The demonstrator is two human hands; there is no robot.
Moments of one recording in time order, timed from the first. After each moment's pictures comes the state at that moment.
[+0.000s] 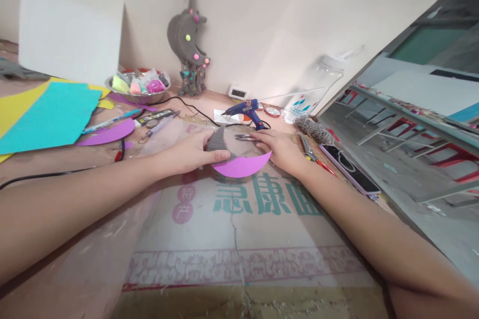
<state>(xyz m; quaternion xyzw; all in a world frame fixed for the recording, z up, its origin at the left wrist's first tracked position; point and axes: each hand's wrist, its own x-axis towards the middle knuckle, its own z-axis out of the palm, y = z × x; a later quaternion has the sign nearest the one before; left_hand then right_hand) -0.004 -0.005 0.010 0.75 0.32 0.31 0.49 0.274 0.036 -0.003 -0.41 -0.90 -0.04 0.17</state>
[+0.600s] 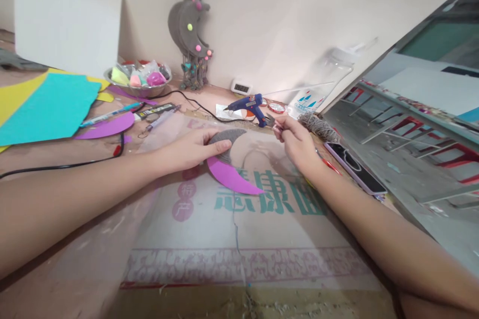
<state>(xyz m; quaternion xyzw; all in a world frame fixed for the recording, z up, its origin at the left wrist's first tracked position) -0.004 -0.010 0.009 0.74 0.38 0.29 0.48 0.261 0.018 0.010 -0.49 -0.76 0.15 0.39</state>
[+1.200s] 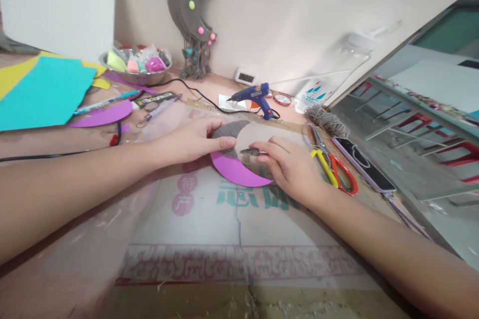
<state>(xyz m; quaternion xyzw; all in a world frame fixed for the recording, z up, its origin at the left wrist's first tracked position) -0.004 -0.002 0.006 0.77 0.35 0.28 0.46 0.232 -0.041 0.010 -0.38 -0.90 -0.09 0.18</state>
